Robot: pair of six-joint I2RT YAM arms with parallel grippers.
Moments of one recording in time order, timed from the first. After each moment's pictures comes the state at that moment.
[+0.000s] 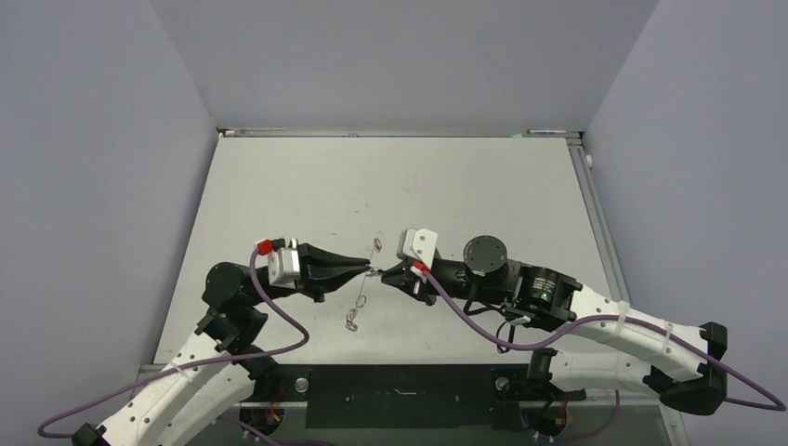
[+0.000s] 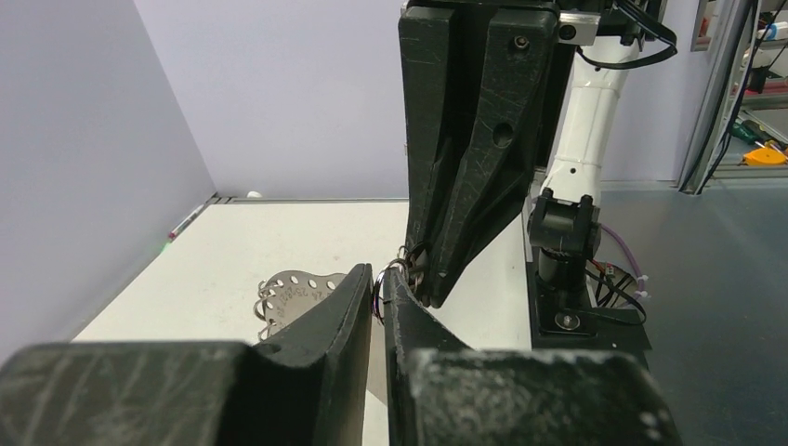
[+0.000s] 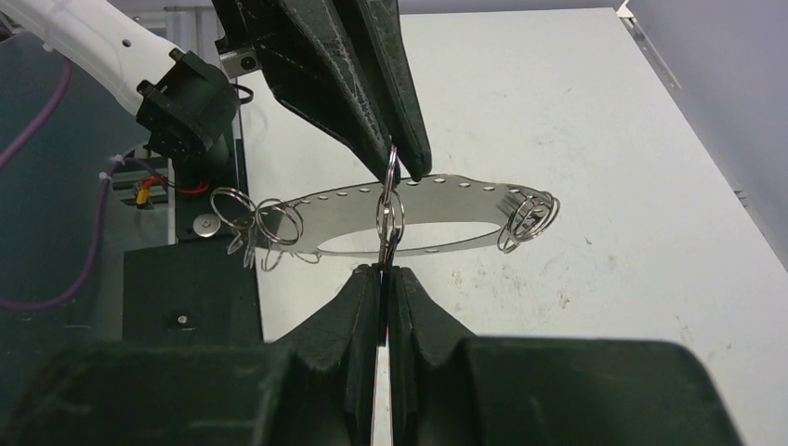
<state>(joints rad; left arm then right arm) -0.62 0.60 0.55 0.44 0.74 -0.17 1.18 0.99 1.05 -0.29 -0.14 -0.17</state>
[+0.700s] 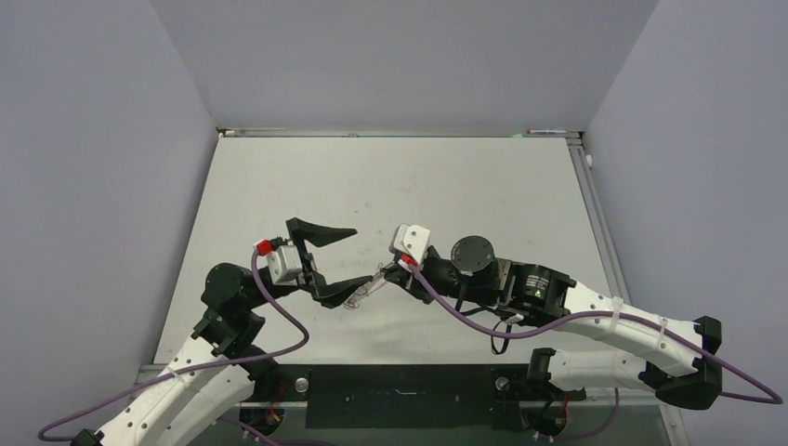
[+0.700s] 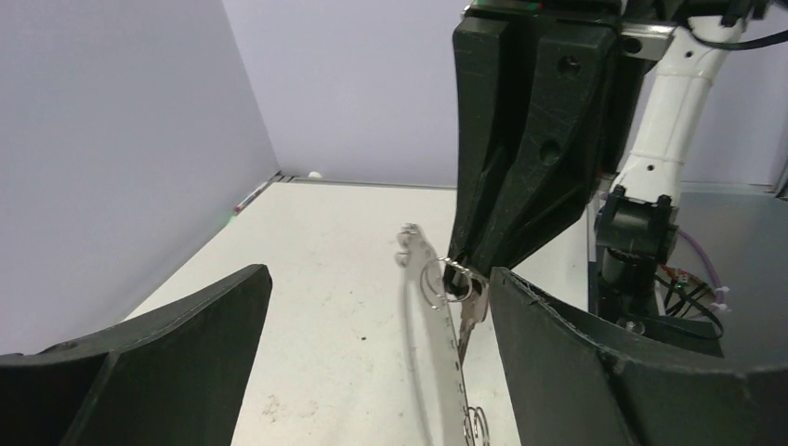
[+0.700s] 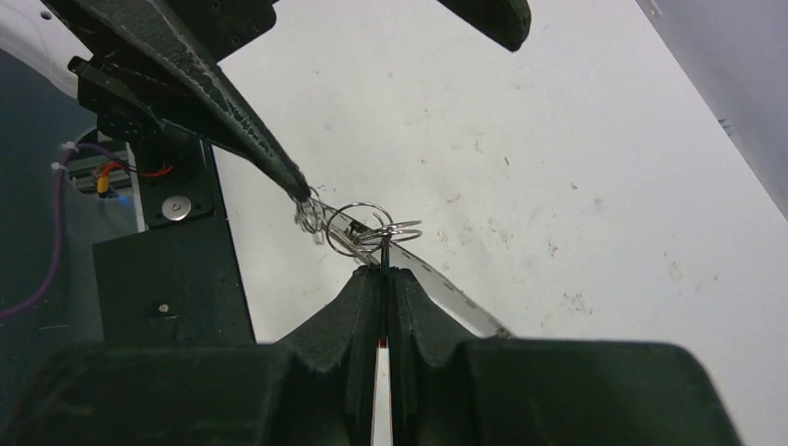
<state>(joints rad) -0.62 0.57 0.55 0.37 0.63 -0.09 1.20 1.04 1.11 -0.38 -0.02 -0.14</state>
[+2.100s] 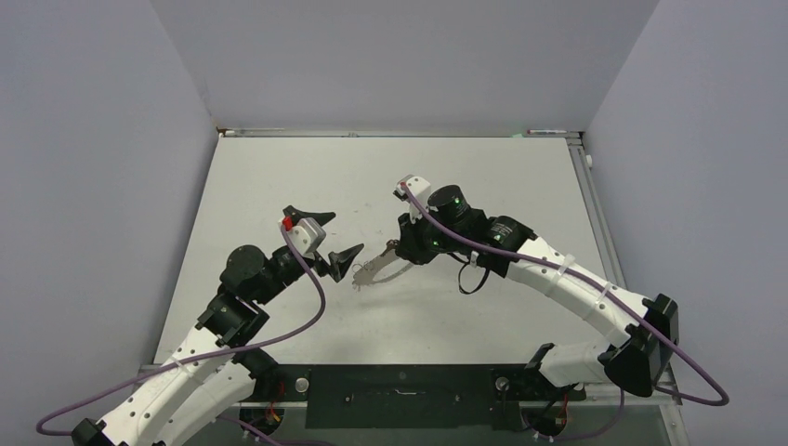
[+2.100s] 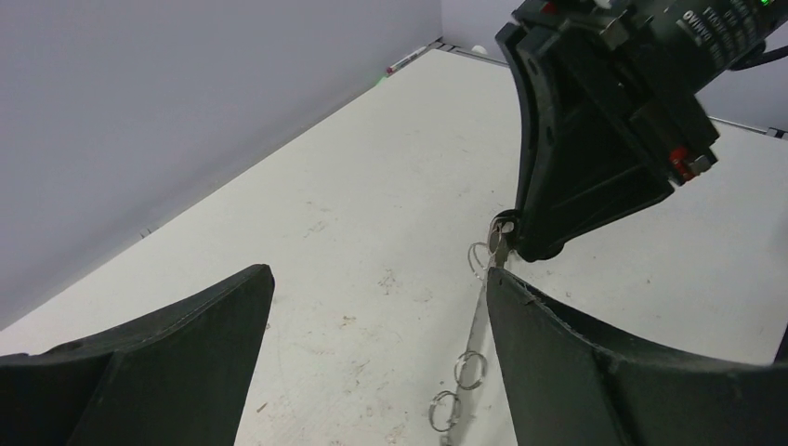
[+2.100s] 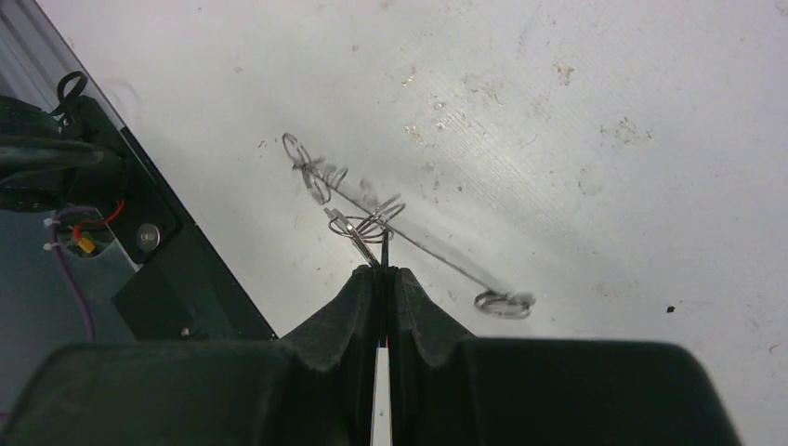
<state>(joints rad) -0.62 0.64 0.59 0.11 0.20 0.09 0.85 1.30 1.21 -0.55 -0.18 0.19</state>
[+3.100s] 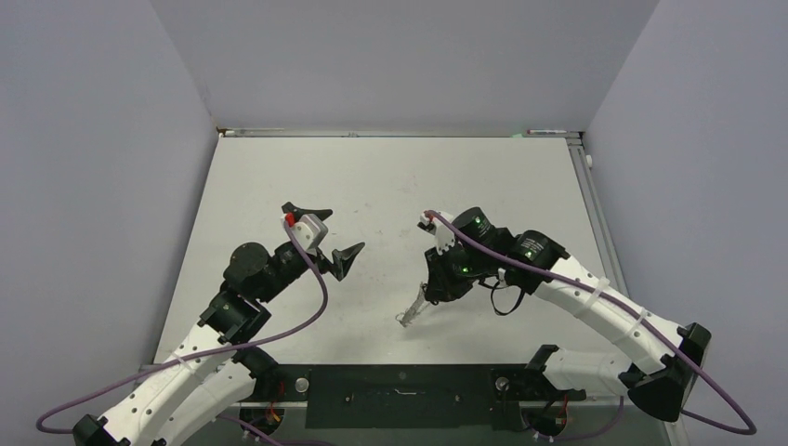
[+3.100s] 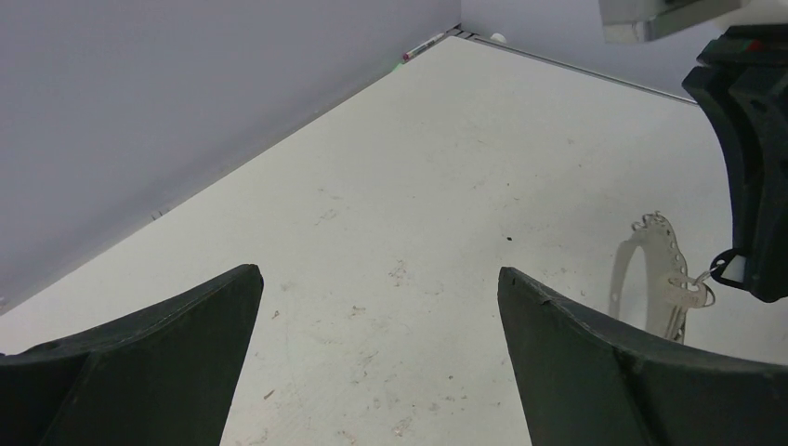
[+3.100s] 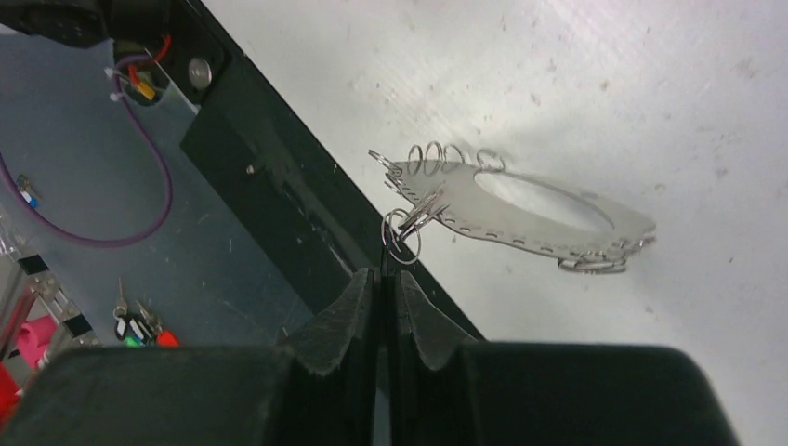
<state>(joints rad) -0.62 0.66 0.60 0.10 0.16 0.09 0.84 1.13 1.14 -0.87 -0.32 0.29</state>
